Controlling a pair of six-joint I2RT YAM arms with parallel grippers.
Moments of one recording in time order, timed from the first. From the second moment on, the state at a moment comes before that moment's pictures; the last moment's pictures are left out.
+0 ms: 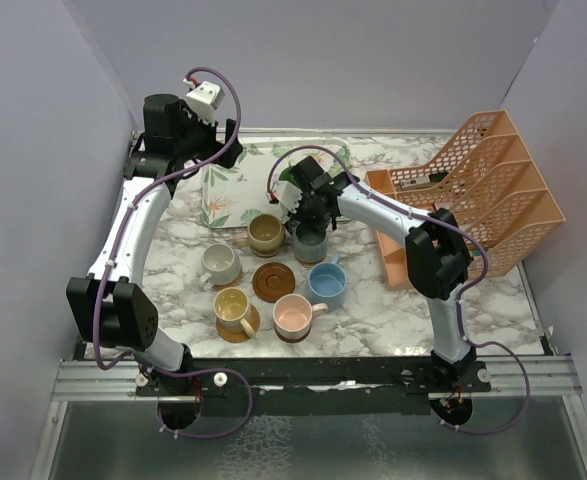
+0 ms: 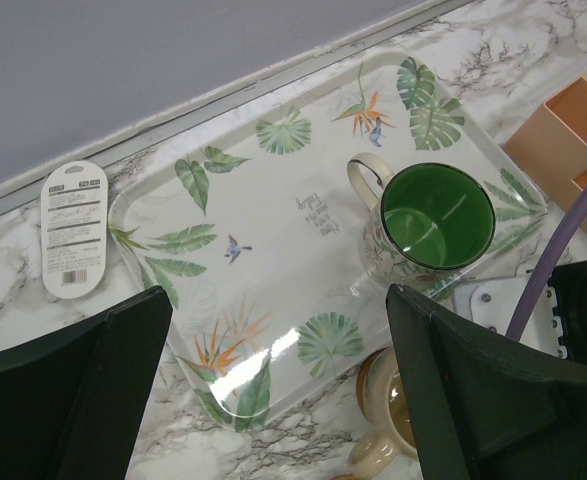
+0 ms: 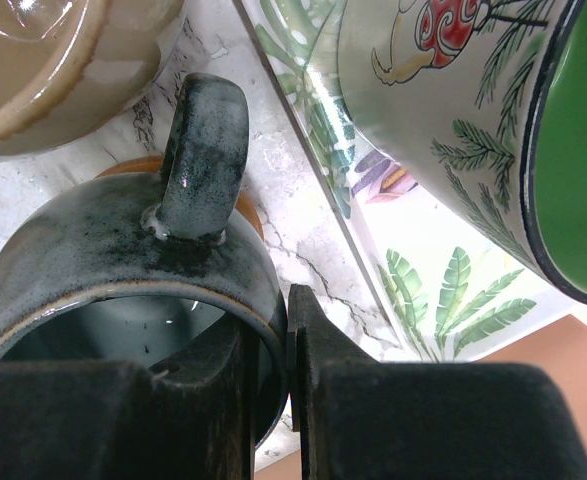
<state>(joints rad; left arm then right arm) -0.10 1.53 1.55 -0.41 0.39 0.12 0.71 2.09 1.72 -0.74 -0.01 -0.54</state>
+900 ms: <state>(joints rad) -0.10 1.53 1.54 -0.41 0.40 0.12 0.71 2.08 1.72 -0.73 0.01 -0.54</state>
